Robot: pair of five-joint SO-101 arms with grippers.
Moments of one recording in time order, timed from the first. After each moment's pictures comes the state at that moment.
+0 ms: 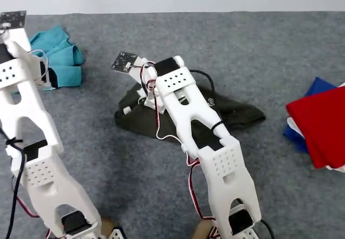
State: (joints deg) left arm -27.6 33.5 -46.7 99.0 -6.1; right arm -30.8 44.5 -40.7 82.3 36.1
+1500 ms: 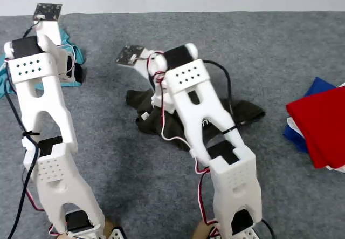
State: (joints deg) left arm -18.6 33.5 -46.7 99.0 -6.1; right arm -30.2 31.8 -40.7 99.3 37.0
